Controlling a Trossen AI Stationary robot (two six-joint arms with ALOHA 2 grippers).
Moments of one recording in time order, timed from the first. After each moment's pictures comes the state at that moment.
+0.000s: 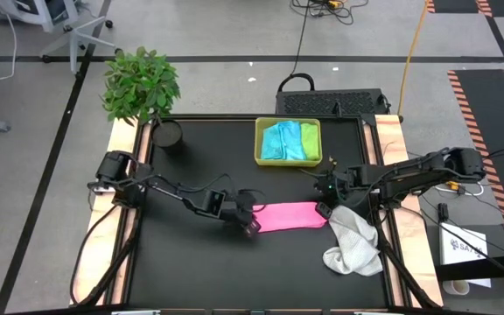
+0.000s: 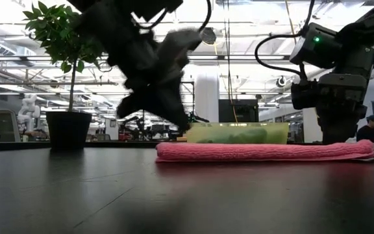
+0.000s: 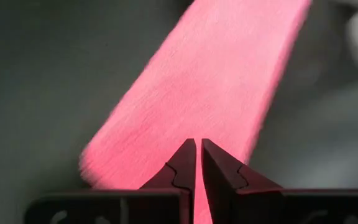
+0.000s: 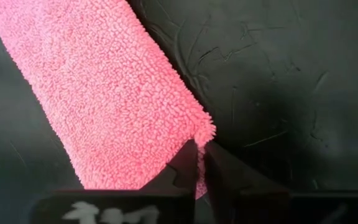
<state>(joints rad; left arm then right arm) -0.21 1.84 1.08 -0.15 -0.17 -0.88 -0.08 1.19 0.36 -0.29 -0.21 0.61</state>
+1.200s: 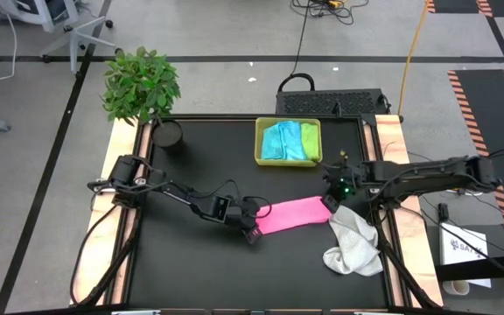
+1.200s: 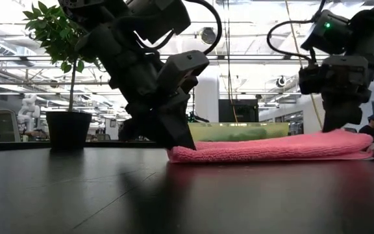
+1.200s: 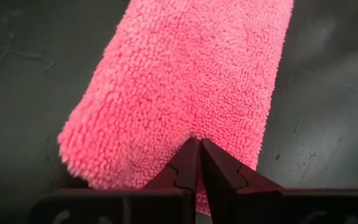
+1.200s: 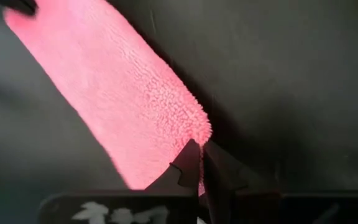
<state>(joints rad) -0.22 1.96 1.08 -0.05 -0.07 -0.85 -0.14 0.92 0.36 -0.47 -0.21 0.63</state>
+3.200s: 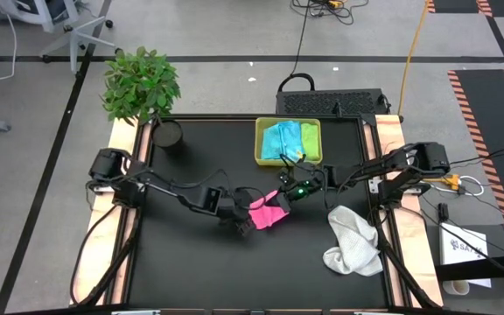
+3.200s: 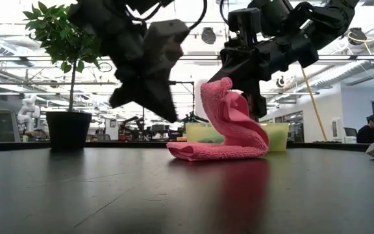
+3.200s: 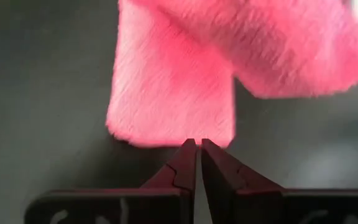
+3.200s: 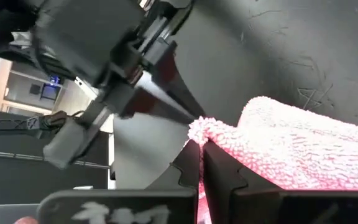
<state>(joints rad) -0.20 1.78 1.09 -0.25 -0.12 -0.82 -0.03 1.55 0.66 0.42 -0.31 0.92</state>
